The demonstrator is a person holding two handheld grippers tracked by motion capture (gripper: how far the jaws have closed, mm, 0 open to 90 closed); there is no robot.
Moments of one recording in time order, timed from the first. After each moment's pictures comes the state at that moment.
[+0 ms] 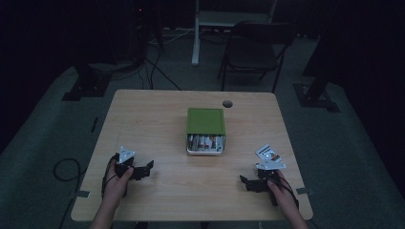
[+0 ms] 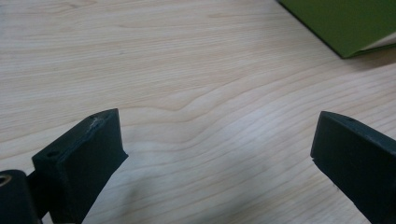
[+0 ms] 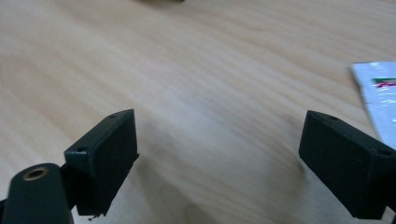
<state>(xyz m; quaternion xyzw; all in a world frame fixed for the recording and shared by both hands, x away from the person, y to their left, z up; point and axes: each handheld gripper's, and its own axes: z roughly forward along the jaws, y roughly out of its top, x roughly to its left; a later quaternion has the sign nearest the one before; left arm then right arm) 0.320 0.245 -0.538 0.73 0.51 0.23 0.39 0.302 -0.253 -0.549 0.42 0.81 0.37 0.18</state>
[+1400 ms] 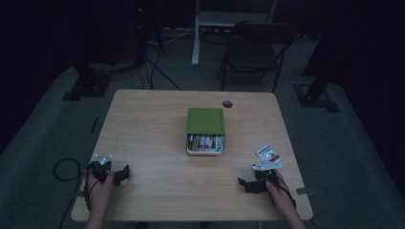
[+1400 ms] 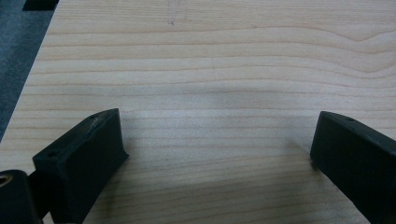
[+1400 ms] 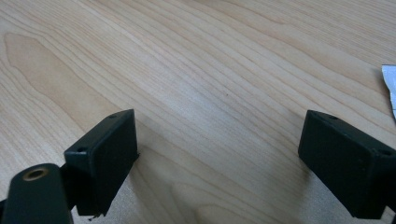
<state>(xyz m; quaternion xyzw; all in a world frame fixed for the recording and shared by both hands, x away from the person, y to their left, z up) 0.303 0.300 -0.546 0.67 0.65 0.26 0.26 0.304 -0.248 -0.550 0.40 0.83 0.36 0.16</state>
